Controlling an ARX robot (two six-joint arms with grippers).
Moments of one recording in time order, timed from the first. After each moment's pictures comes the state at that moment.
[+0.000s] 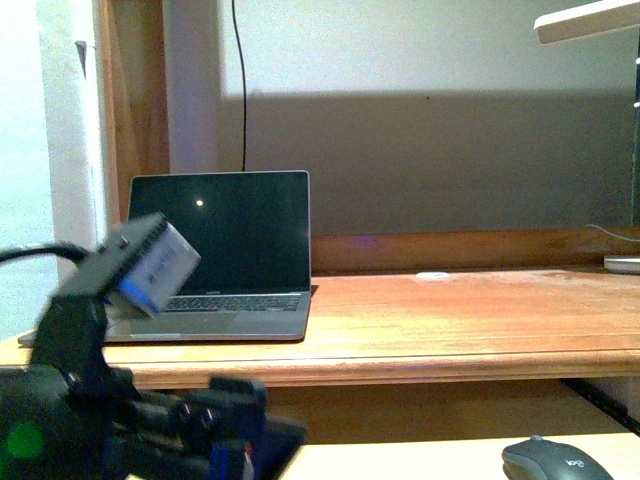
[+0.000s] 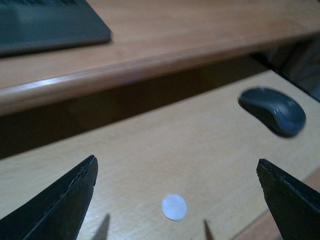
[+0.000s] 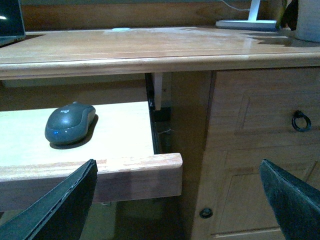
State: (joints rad) left arm -0.36 1.34 0.71 0.36 0.27 -0.04; right arm 0.00 0.00 0.02 0.00 0.00 0.00
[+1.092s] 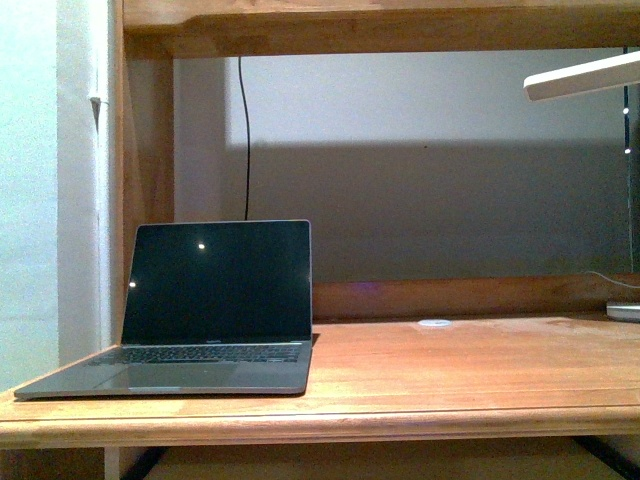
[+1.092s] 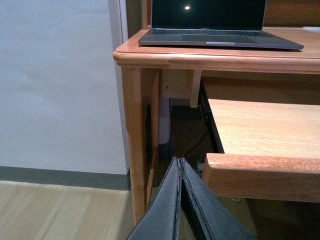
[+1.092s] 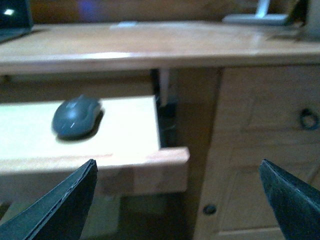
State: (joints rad) left arm -0.01 0.01 0.01 0.00 0.00 0.01; right arm 0.00 0.02 0.02 -0.02 -0.04 0.00
